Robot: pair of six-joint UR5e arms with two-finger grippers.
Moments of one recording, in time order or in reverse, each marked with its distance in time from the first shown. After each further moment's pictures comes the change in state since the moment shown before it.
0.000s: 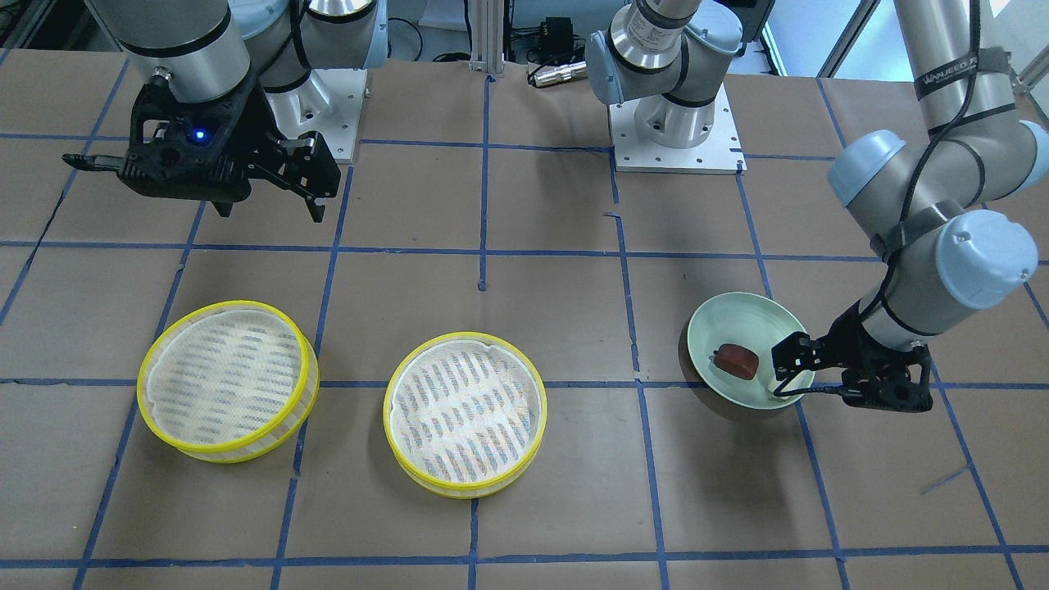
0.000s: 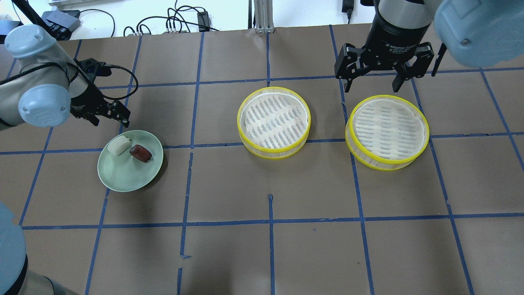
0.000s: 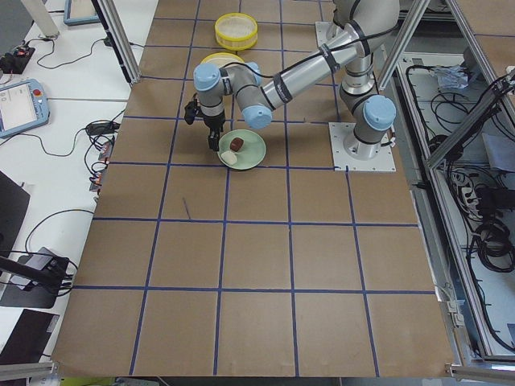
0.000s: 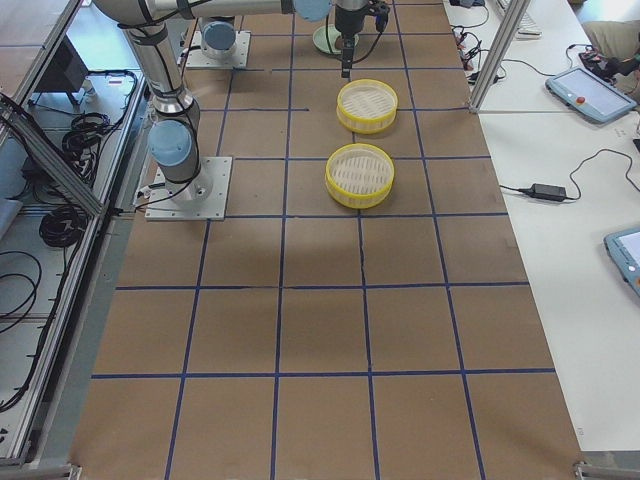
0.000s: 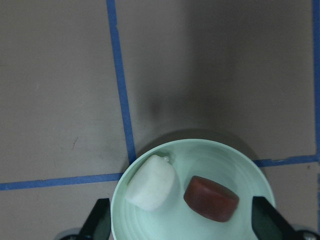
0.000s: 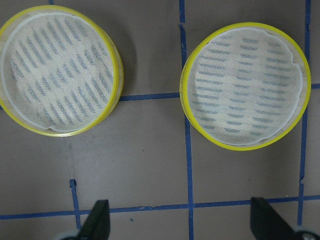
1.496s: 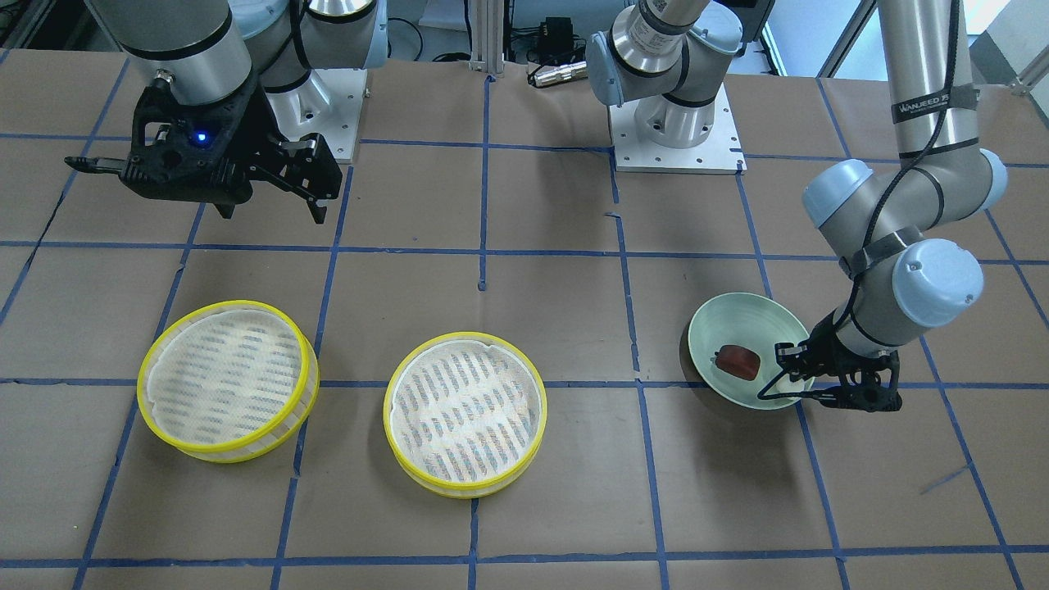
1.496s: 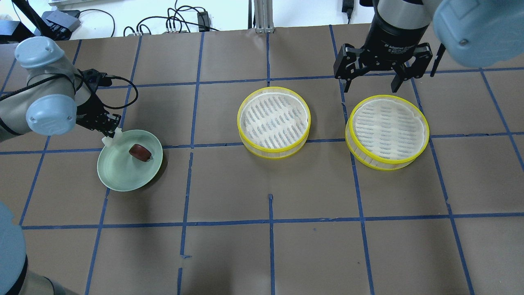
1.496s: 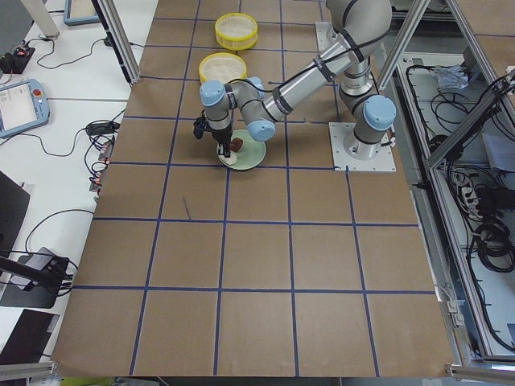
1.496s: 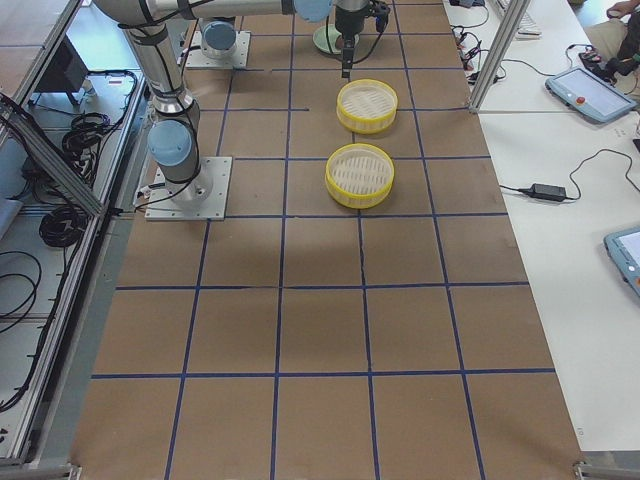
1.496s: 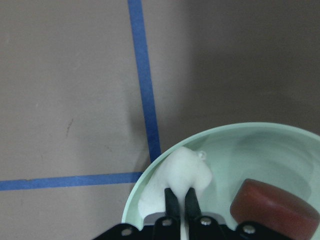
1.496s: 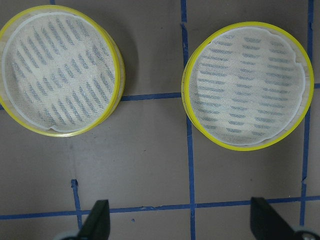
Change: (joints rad) left arm -0.013 0.027 -0.001 -0.025 0.067 -0.066; right arm 0.000 0.003 0.001 -0.001 0.005 0.002
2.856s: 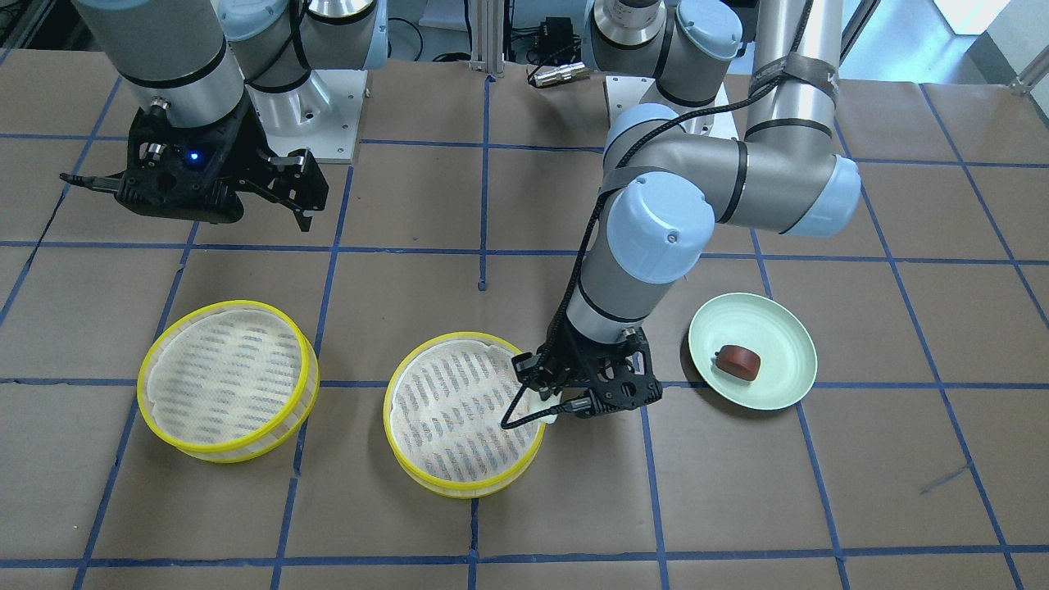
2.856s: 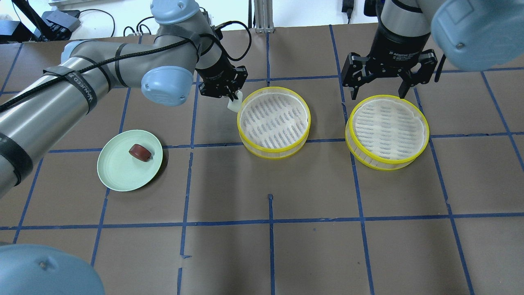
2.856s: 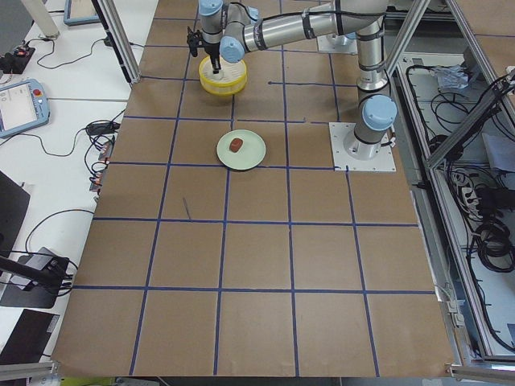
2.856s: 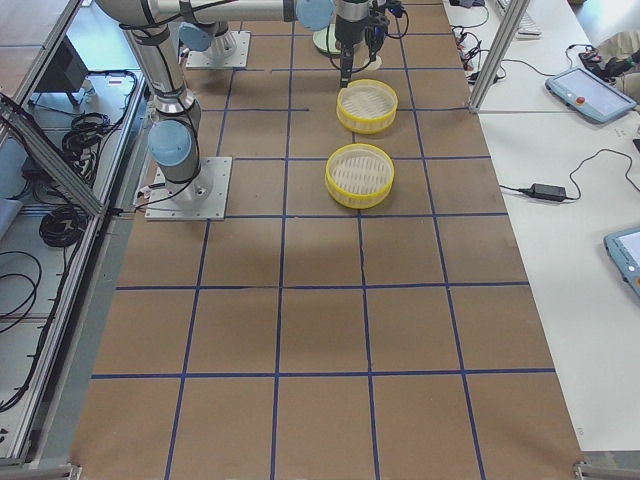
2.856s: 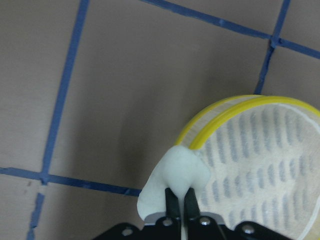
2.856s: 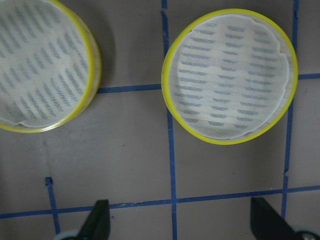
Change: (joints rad) left arm -0.518 -0.085 0.243 -0.001 -0.274 -0.902; right arm -0.033 0.010 0.041 0.007 -0.064 -0.018
